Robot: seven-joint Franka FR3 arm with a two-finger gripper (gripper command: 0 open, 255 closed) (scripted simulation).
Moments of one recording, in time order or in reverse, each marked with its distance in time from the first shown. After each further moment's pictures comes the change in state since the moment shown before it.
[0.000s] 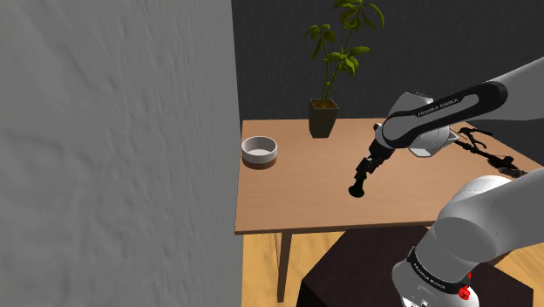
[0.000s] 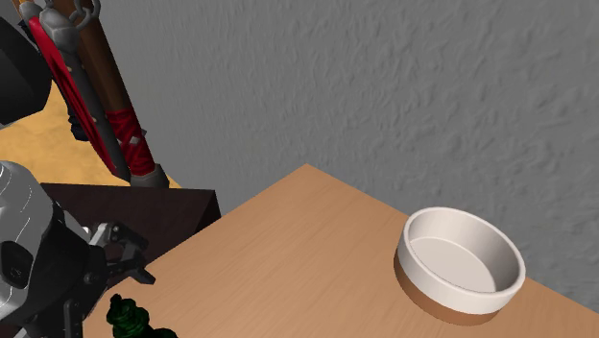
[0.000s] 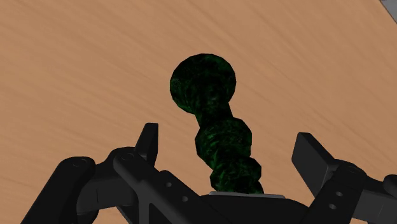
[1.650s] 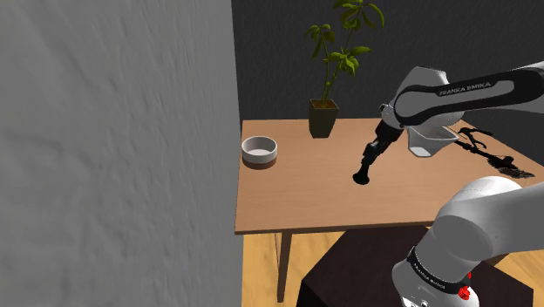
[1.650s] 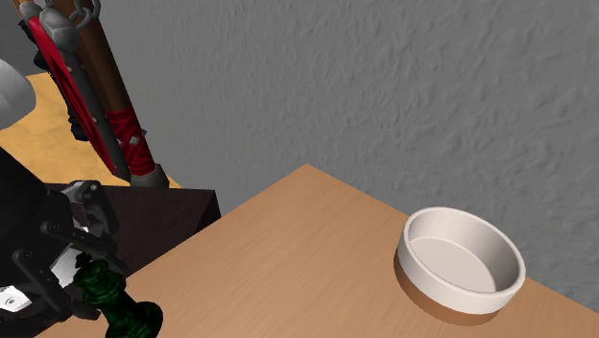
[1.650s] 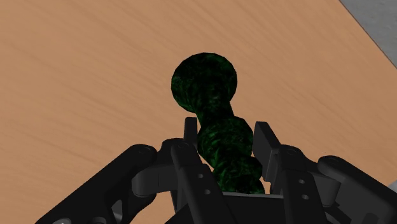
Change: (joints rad) arm -0.043 -0.179 0.087 0.094 -0.010 -0.270 0.060
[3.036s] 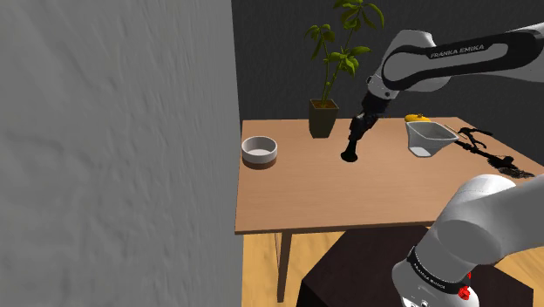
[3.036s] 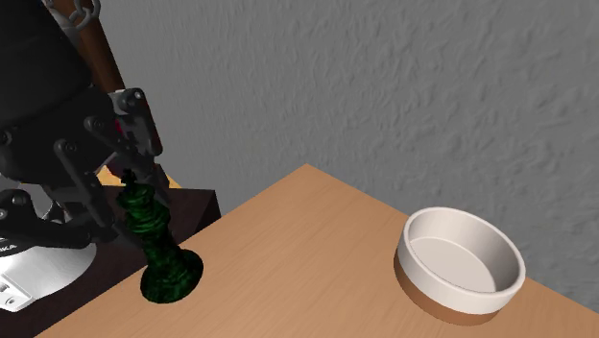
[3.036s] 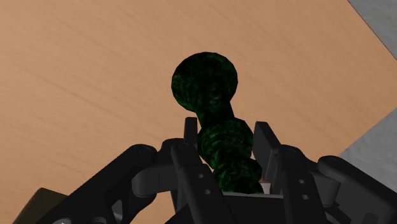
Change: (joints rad) arm 0.101 0.085 0.103 0.259 0.096 -0.162 0.102
